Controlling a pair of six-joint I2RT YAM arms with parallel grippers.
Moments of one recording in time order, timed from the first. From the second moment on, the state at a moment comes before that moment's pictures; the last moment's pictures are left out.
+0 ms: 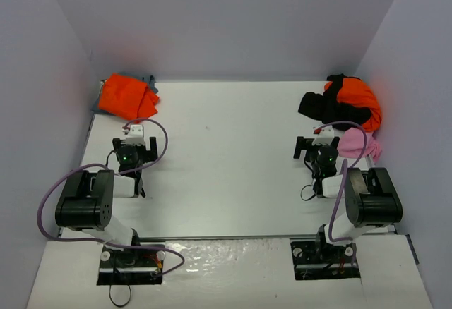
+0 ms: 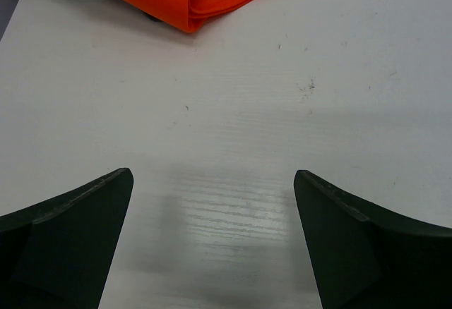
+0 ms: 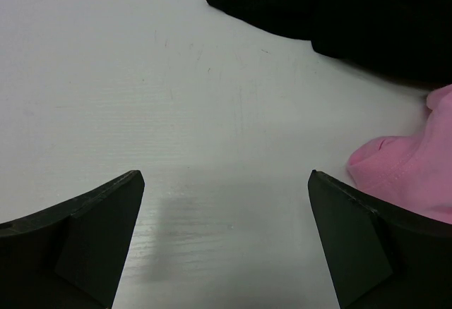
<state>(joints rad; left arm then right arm) 0.00 1.55 0.37 0.87 -0.11 0.06 -0.01 1.55 0.27 1.01 0.04 -0.03</state>
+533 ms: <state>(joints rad) 0.00 1.55 0.37 0.87 -0.11 0.06 -0.01 1.56 0.27 1.02 0.03 -0.03</state>
